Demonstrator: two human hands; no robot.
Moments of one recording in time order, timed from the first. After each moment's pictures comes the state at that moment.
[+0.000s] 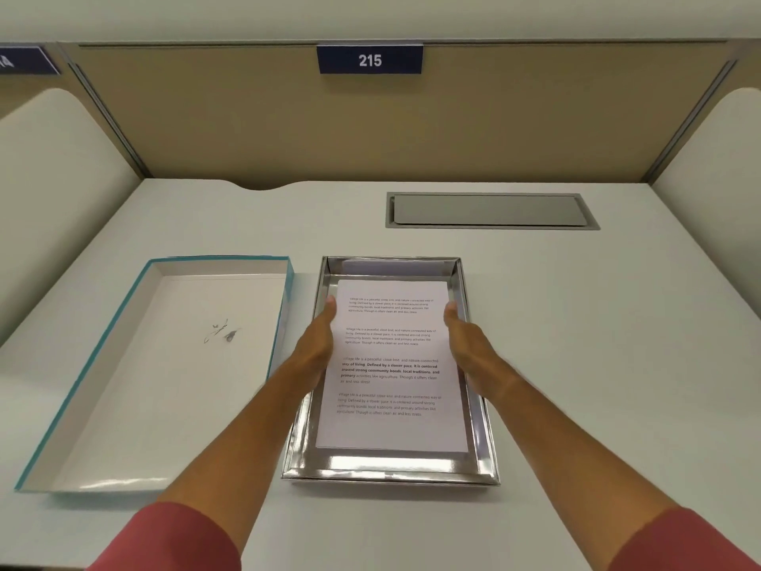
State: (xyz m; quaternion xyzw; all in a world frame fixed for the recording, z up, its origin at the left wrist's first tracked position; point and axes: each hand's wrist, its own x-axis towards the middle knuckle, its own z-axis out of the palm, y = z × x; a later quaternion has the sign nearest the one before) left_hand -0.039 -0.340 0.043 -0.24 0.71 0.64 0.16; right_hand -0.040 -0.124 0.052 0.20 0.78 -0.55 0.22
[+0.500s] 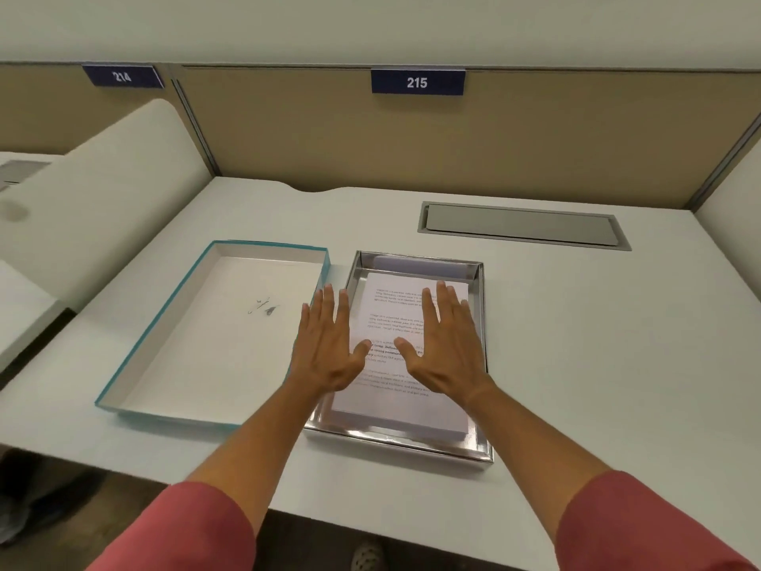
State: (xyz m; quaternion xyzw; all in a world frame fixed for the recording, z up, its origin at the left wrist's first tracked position) left_hand 0.030 -0.349 0.041 -0.03 1.00 0.08 -0.02; right_hand 0.001 -0.151 0.042 -0.16 0.97 -0.15 -0.04
